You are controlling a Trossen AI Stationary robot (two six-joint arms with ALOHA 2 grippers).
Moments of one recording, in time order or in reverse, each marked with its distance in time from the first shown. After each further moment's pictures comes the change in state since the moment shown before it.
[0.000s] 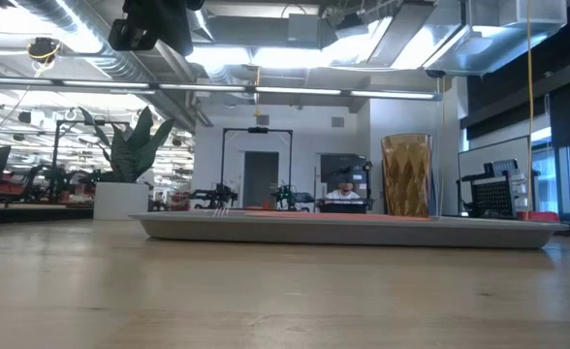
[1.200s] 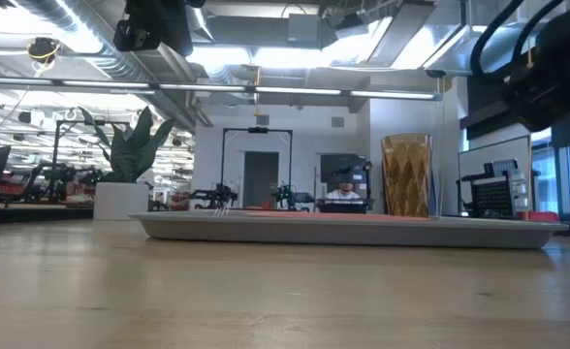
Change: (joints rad) left arm 0.001 0.000 0.000 -0.001 0.000 0.079; right arm -0.448 -0.019 0.212 -0.057 0.109 -0.774
